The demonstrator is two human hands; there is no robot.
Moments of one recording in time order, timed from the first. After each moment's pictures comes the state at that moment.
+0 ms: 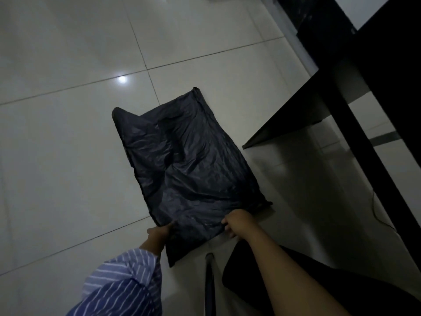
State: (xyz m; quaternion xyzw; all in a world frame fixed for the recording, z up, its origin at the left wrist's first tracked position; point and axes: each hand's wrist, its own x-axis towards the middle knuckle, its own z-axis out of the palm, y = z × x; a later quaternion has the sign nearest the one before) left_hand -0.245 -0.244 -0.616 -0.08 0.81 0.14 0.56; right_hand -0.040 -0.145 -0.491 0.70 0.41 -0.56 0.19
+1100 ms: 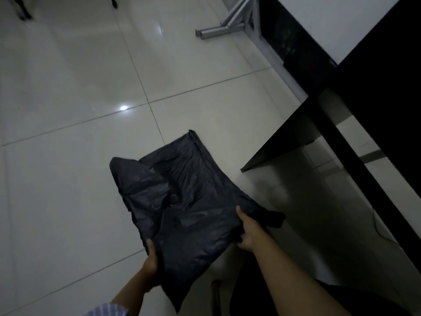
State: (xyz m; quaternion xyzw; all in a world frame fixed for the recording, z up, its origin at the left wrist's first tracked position) left_hand -0.267 -0.246 -0.557 -0.17 0.66 0.28 0.68; right_hand -0.045 -0.110 -0.461 0.68 -0.02 -0.71 -0.19
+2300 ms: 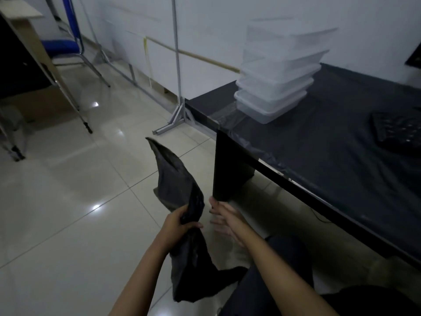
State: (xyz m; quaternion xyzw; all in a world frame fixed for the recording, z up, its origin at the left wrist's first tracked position) left_hand -0.214 -0.160 -0.251 0.64 0.56 0.28 0.45; right_hand -0.030 -0.178 -0.228 0.58 0.33 -0.66 -0.35
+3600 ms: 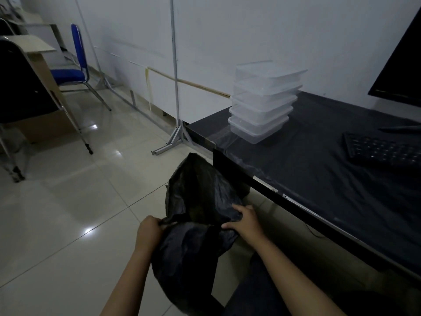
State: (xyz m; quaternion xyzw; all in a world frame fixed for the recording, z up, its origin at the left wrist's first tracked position) left_hand -0.256 -0.153 -0.210 0.60 0.74 0.17 0.26; right_hand 0.009 -0.182 -0.201 0.71 0.50 -0.38 -0.31
